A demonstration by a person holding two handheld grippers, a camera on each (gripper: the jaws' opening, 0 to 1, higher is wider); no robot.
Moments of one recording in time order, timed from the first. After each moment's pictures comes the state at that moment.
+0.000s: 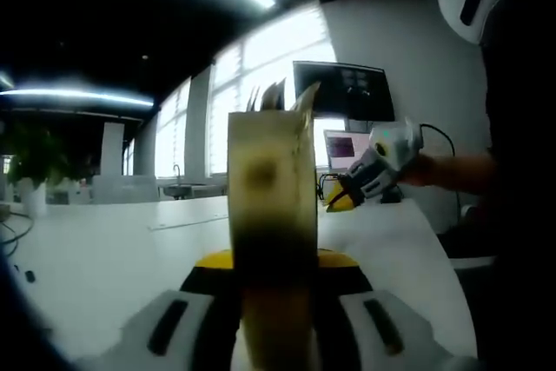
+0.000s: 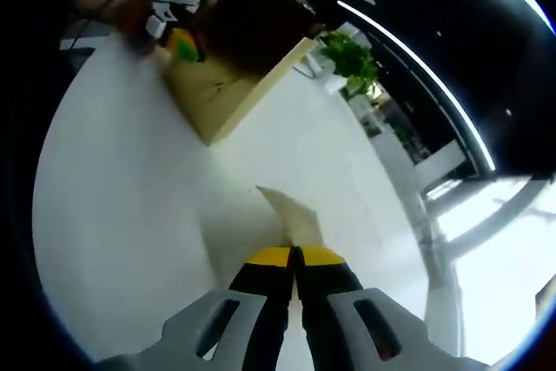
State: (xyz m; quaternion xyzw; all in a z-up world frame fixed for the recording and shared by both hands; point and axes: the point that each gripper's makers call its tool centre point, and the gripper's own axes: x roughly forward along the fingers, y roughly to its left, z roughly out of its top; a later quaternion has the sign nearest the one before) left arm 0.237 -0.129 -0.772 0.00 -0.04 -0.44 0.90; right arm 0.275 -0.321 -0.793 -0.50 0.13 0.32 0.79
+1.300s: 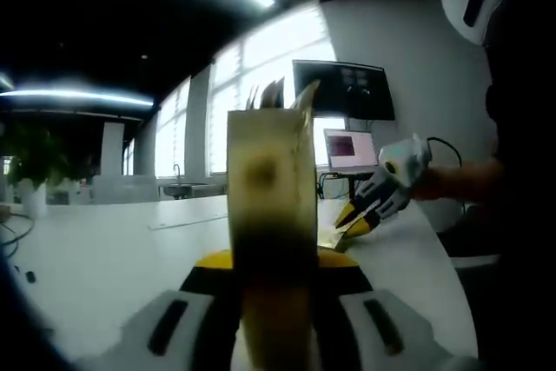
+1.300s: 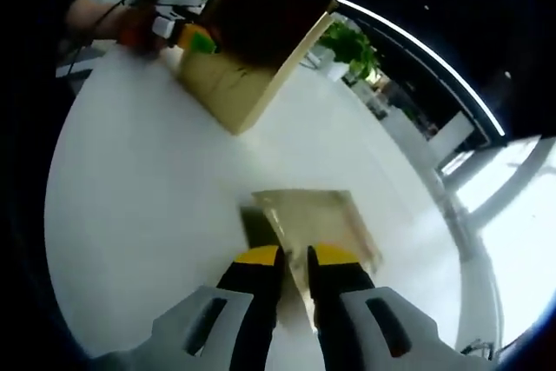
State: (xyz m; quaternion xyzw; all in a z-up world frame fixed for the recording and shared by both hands) left arm 0.236 -0.129 -0.773 0.00 -0.04 -0.44 0.90; right arm 0.254 -0.328 -0.827 -0.42 0.17 0.33 0.83
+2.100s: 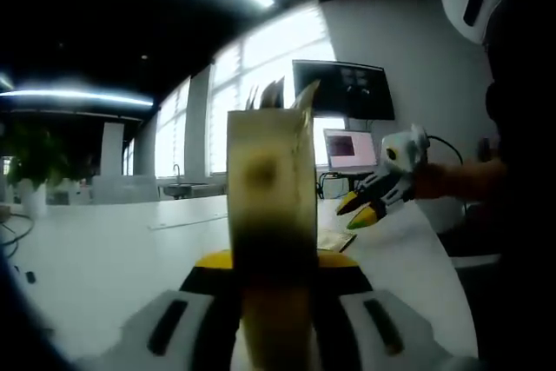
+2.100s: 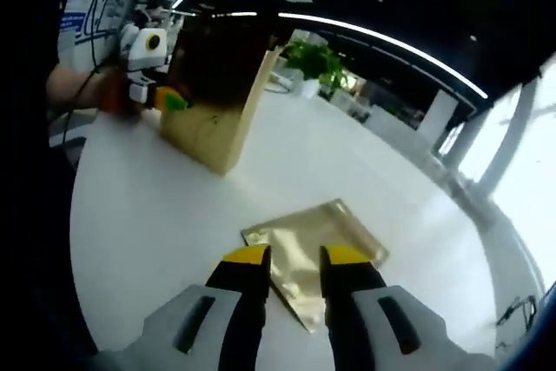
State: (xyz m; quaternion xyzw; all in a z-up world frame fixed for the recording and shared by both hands) left arm 0.234 -0.133 -0.770 0.00 -0.04 -0.44 0.90; right arm 0.251 -0.330 -0.804 -0.29 0.15 0.32 0.89
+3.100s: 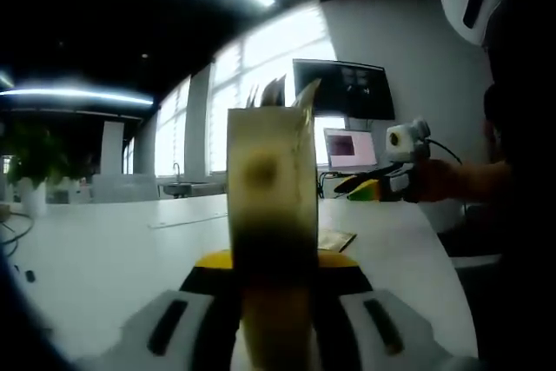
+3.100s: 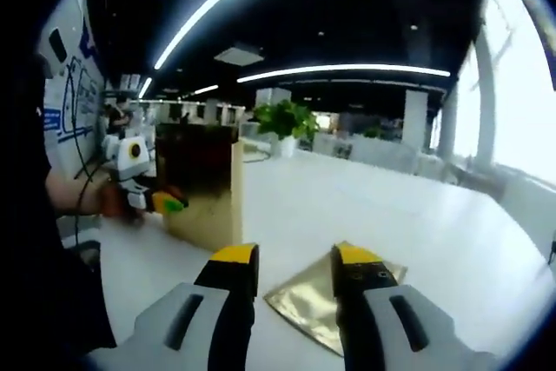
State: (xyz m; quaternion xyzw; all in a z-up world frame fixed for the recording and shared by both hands) left arm 0.234 -0.134 -0.771 0.00 -0.04 -0.44 0.90; right arm 0.247 -0.311 -0.759 -0.09 0.08 0.33 0.94
